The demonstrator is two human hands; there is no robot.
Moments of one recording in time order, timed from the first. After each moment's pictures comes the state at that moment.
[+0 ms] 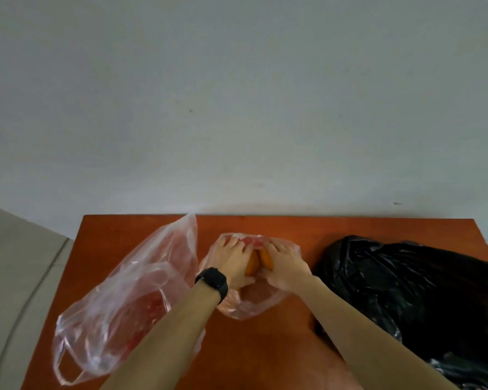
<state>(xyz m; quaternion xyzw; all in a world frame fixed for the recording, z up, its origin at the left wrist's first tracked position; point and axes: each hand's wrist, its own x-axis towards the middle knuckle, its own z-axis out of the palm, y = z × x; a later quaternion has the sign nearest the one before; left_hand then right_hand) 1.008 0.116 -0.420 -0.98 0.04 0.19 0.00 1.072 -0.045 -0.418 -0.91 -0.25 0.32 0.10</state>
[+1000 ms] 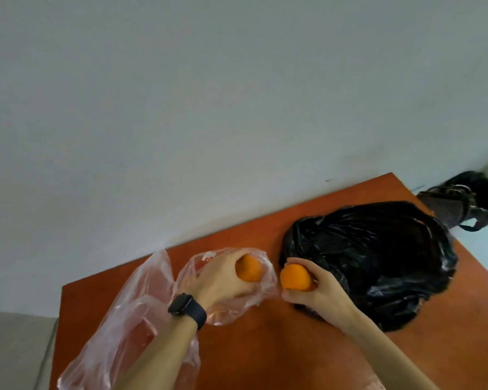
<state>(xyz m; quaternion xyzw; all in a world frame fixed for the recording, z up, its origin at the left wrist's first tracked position) 0.980 0.058 -0.301 -0.94 0.03 0.17 -0.30 0.962 -0.190 -0.306 -0.79 0.00 0.24 0.57</state>
